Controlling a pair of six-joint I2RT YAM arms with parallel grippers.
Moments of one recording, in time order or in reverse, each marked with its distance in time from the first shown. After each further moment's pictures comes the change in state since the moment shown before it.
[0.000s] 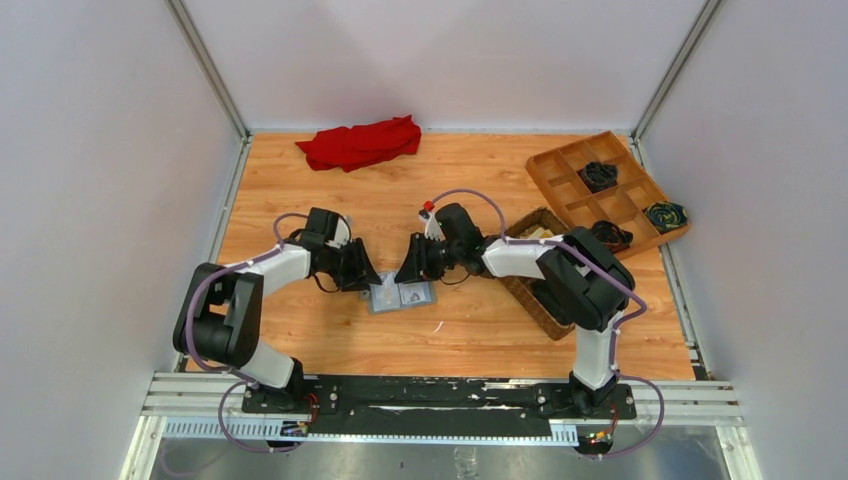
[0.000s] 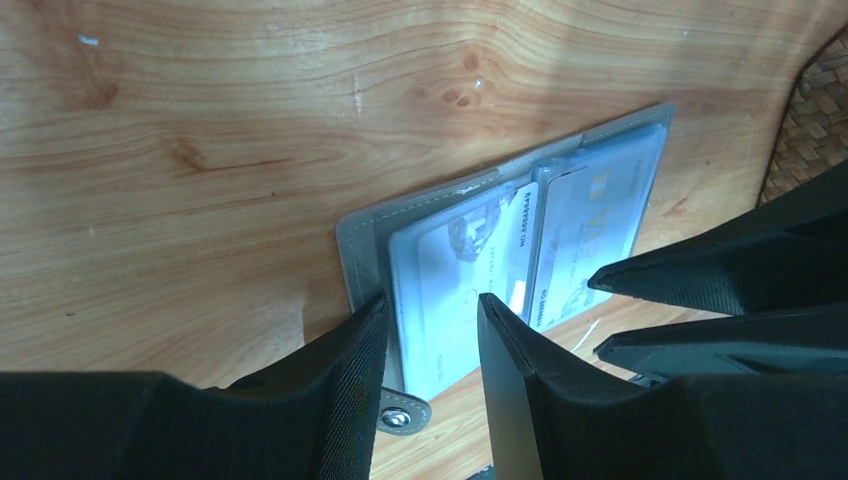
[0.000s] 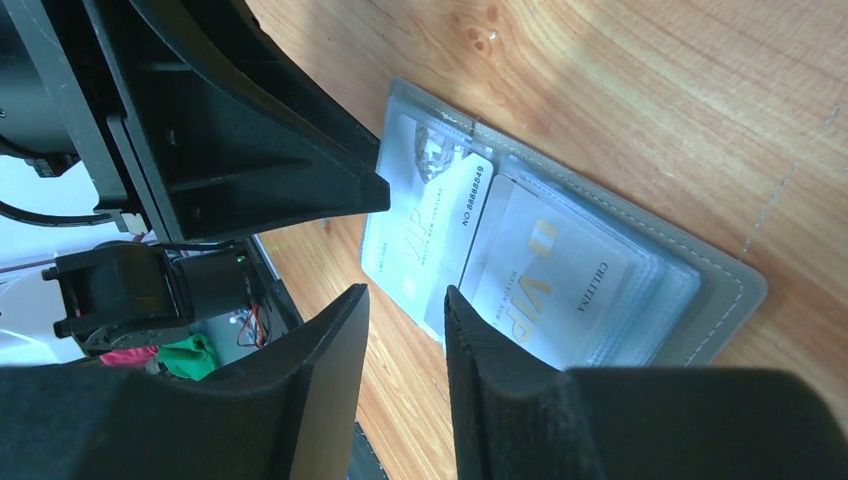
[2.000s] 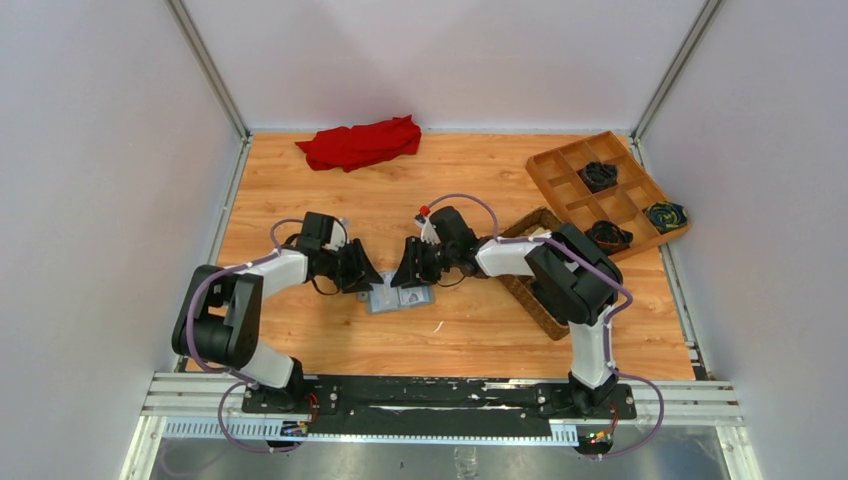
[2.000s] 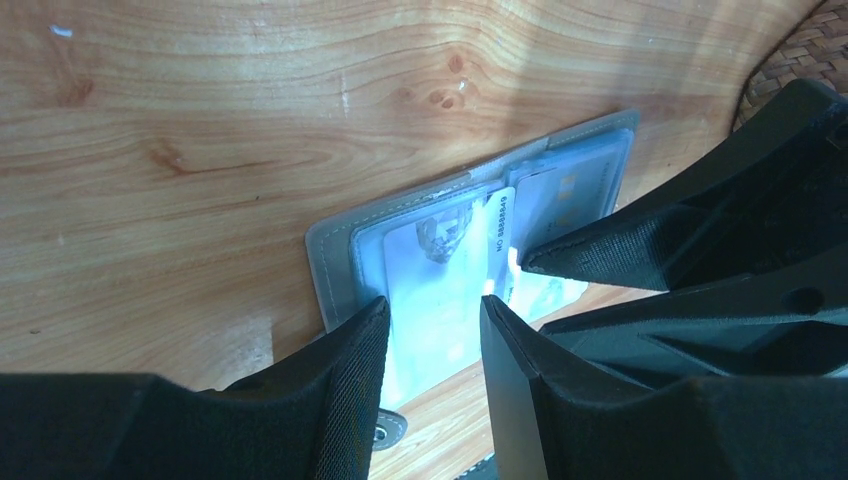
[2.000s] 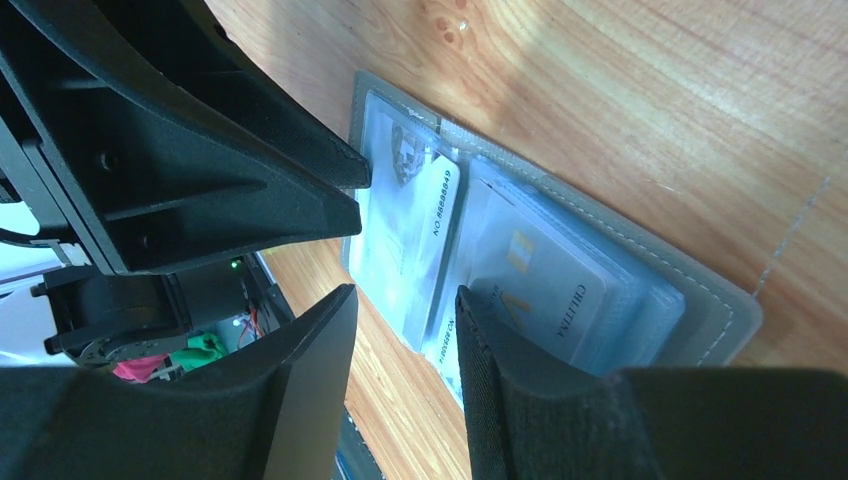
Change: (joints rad) left arm 0.024 -0.004 -0.053 0.088 0.053 -0.049; right arm 0.014 0.072 0.028 0.000 -0.009 0.035
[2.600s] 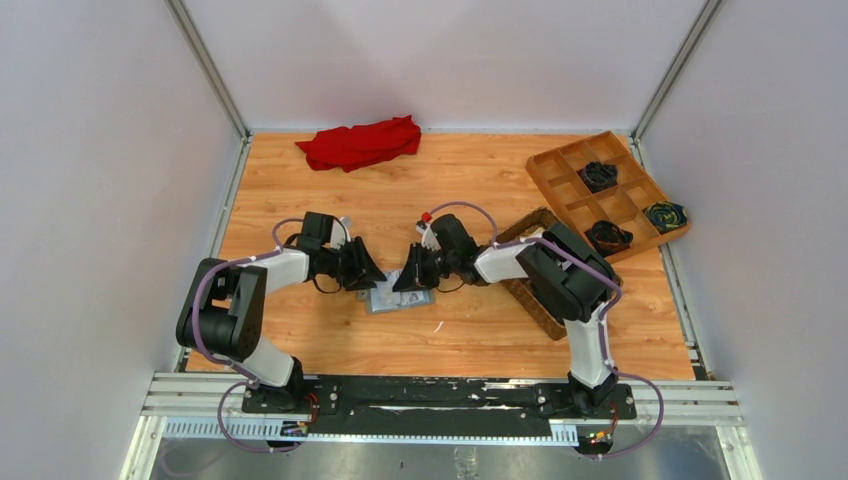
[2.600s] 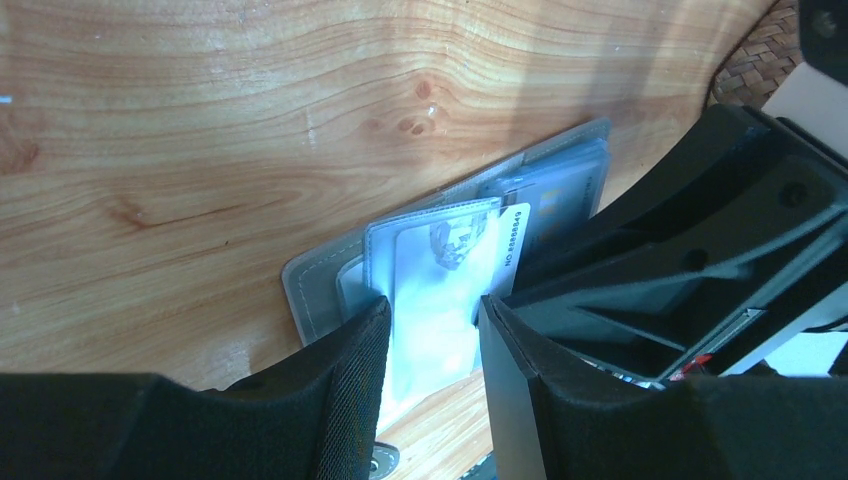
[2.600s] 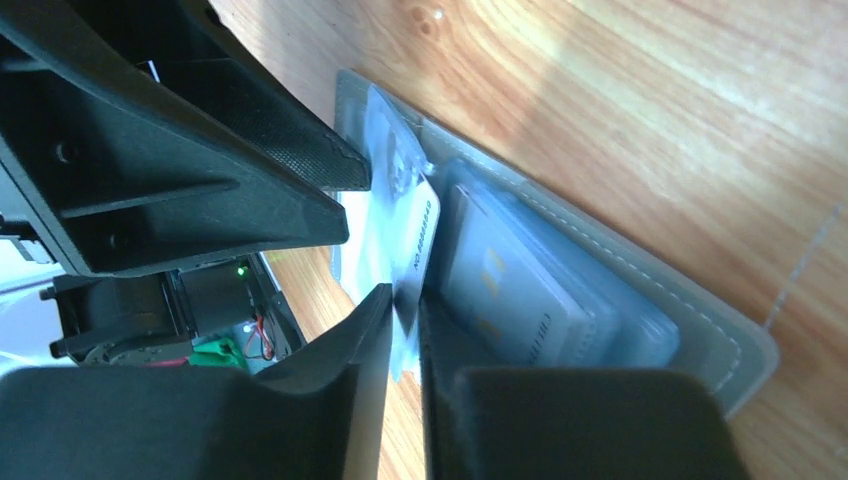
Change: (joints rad) left arm 0.016 0.051 -0.004 0.084 0.076 0.000; right arm 0.008 0.044 -0.040 0.130 -0.008 0.066
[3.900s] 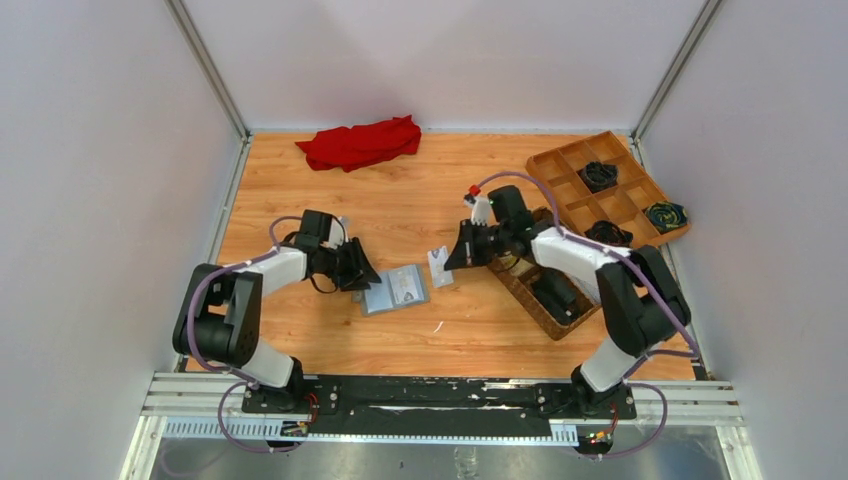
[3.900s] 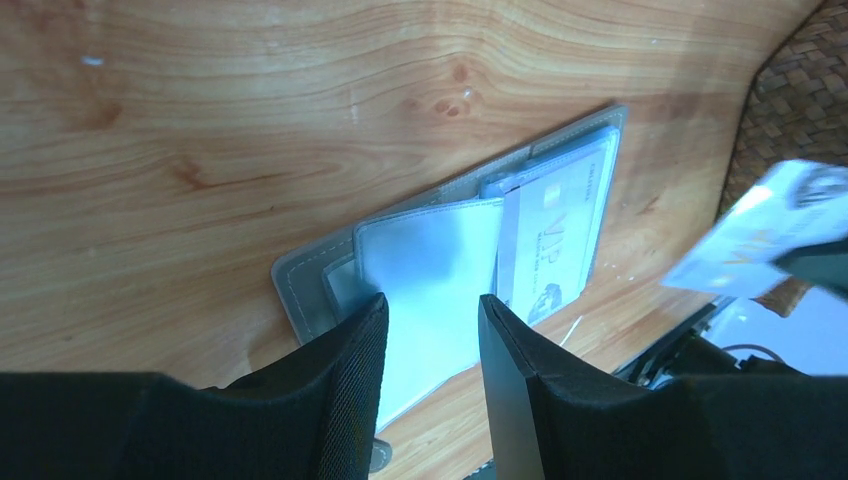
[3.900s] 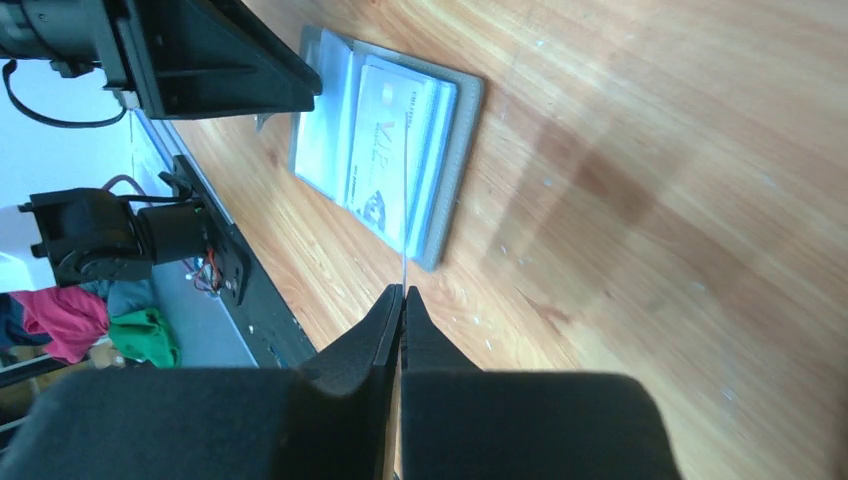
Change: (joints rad) left arm 0.008 -0.034 0.018 -0.082 -0.043 0.039; right arm -0.230 -0.344 -0.093 -0.382 -0.055 -0.338
